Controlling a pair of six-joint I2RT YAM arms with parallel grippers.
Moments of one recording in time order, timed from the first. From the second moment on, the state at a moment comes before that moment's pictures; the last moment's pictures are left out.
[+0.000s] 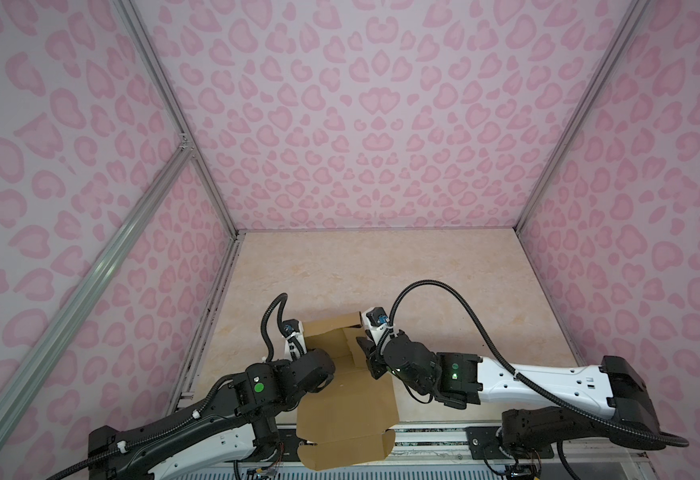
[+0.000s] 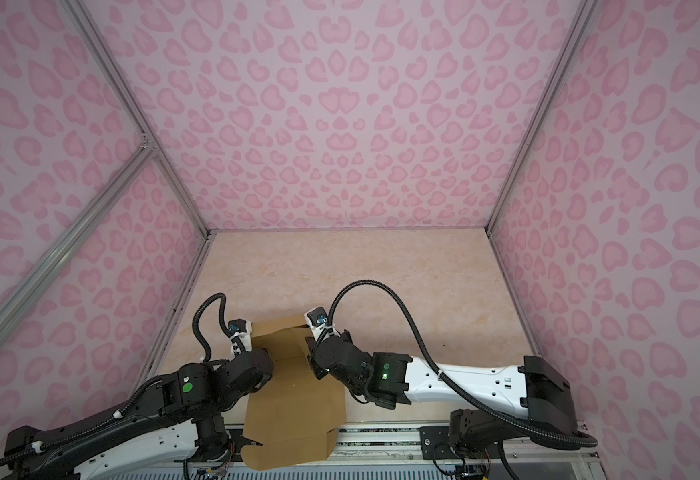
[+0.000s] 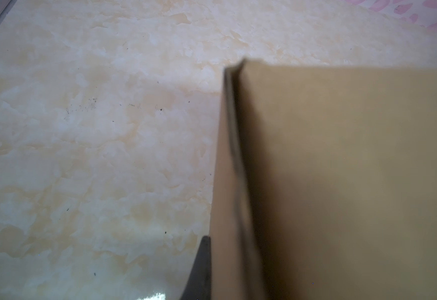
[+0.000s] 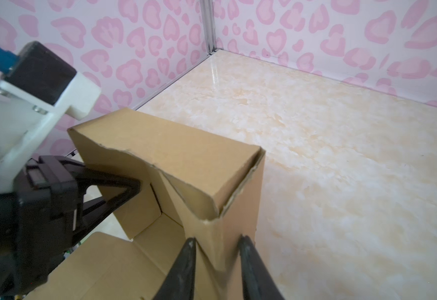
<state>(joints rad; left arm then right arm) -1.10 0.75 0.67 -0.94 -0.65 -1.09 1.31 1.33 0.94 -0.14 0.52 0.40</state>
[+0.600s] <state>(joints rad) -1.11 0.78 0.67 -0.93 -0.66 -1.09 1.32 1.41 1.03 -0.27 0.70 0.37</state>
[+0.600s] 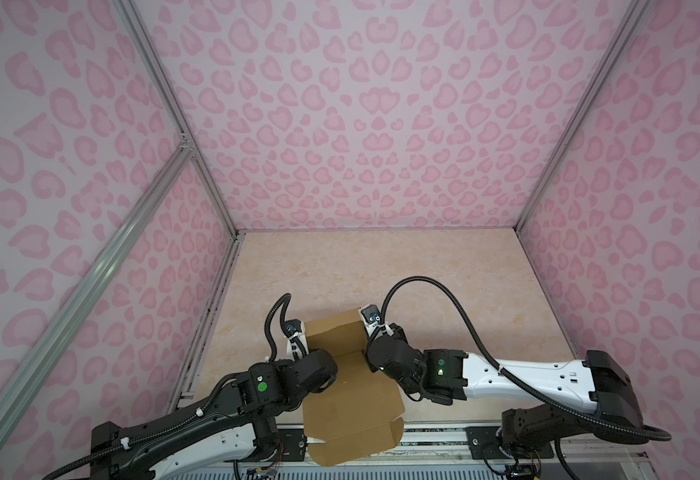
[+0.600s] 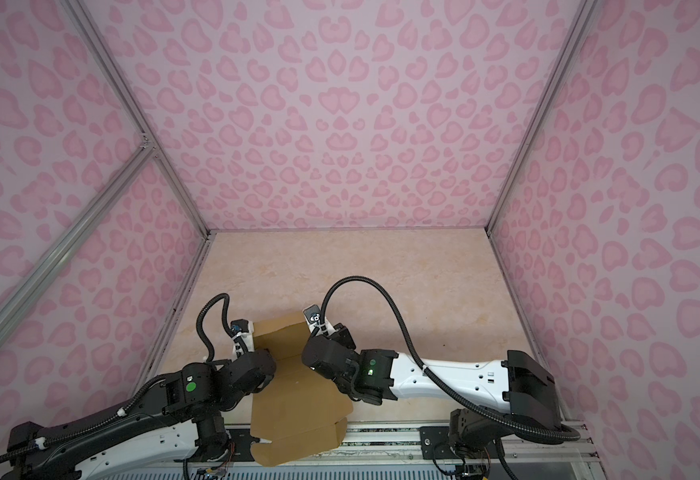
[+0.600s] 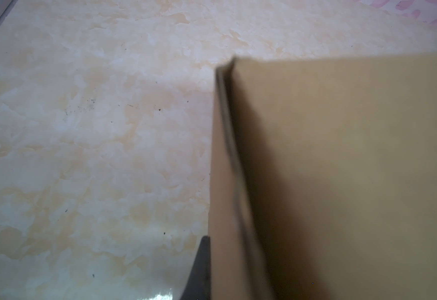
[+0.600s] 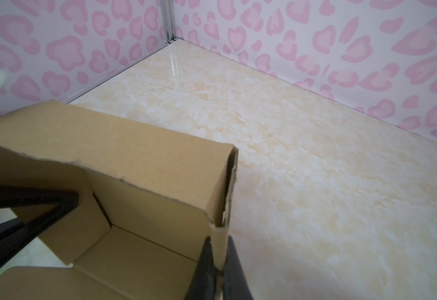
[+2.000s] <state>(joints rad) -1.12 0.82 0.69 -0.91 -0.69 -1.13 1.27 1.49 0.96 -0.20 0.70 0.57</state>
